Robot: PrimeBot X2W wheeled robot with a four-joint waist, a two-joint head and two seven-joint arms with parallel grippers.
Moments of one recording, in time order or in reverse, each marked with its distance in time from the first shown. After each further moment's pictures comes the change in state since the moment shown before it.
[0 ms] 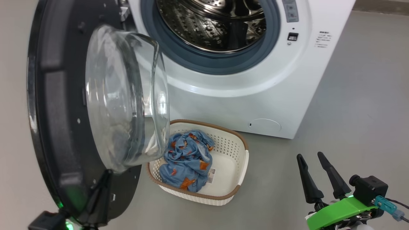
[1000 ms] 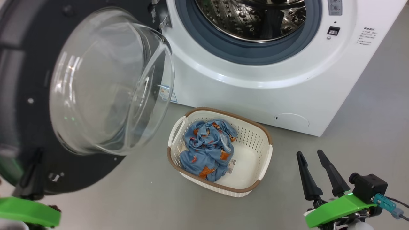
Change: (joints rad) left arm -0.153 0.148 0.183 0.170 -0.161 0.009 0.148; right arm -0.011 0.023 -0.016 0.009 -0.004 0.000 0.000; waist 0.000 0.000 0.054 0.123
